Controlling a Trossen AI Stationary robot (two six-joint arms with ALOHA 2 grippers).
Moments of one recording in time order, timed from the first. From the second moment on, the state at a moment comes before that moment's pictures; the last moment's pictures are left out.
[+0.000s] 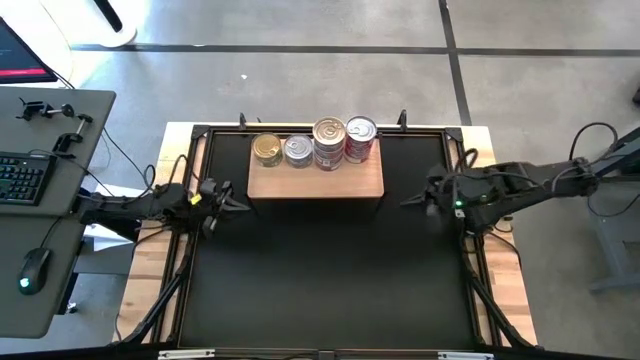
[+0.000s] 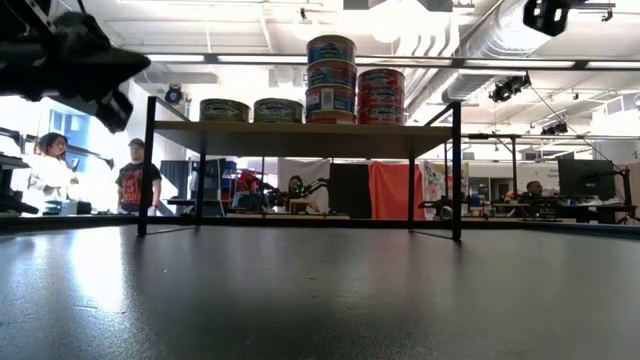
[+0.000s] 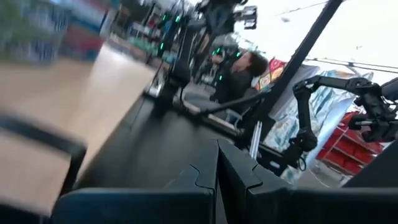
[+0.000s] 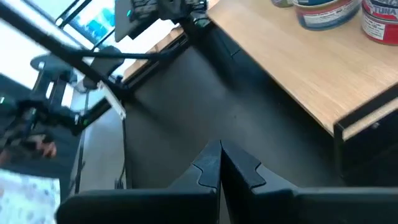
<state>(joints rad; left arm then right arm) -0.04 0.01 0.01 0.07 0.01 -0.47 0.24 0.79 0.97 -0.69 0.20 0.76</state>
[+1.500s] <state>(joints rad) -0.05 0.00 0.01 0.01 0.00 -0.51 -0.02 0.26 0.02 -0.01 -0.02 0.44</state>
